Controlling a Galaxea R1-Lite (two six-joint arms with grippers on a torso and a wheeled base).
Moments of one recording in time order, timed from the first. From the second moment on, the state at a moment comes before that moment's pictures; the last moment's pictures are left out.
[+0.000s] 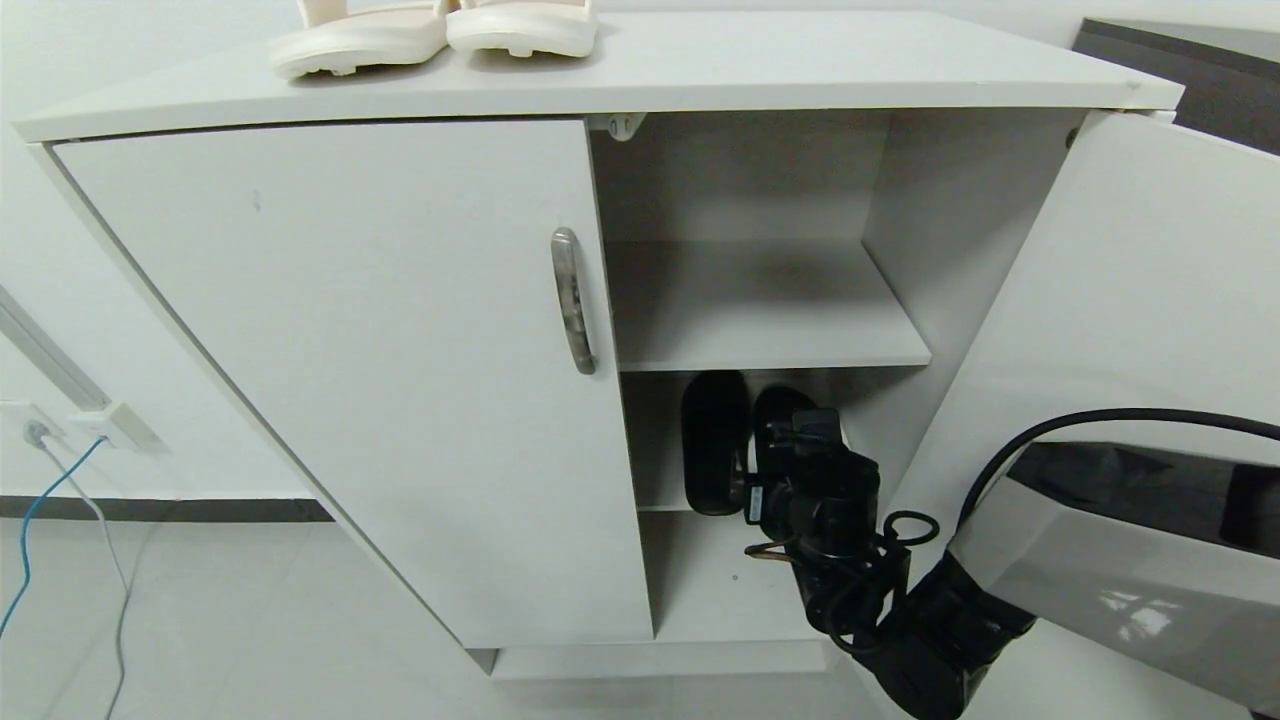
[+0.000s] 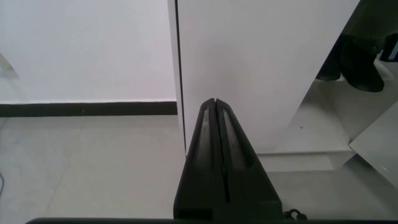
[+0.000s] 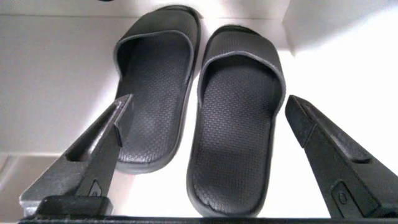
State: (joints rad) left arm 0.00 0.00 0.00 0.00 0.02 -0.01; right arm 0.75 2.28 -0.94 -1.29 -0.69 0.08
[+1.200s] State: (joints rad) left arm 0.00 0.00 0.00 0.00 0.02 -0.01; right arm 0.83 2.24 -0.78 -1.42 -0.68 -0.01
